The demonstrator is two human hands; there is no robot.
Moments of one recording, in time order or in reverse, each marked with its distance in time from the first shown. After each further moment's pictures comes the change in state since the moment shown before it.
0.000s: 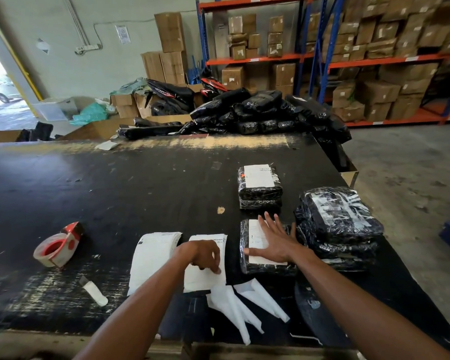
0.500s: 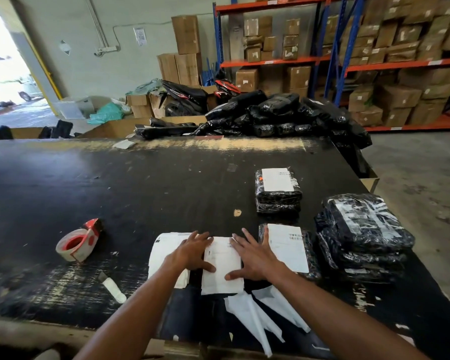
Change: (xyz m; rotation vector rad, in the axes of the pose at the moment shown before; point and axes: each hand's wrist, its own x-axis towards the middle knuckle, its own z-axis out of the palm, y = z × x) left_hand 0.008 -0.084 0.012 0.153 0.299 -0.023; right_hand 0.024 -0.094 0.049 -0.416 0.104 -0.271
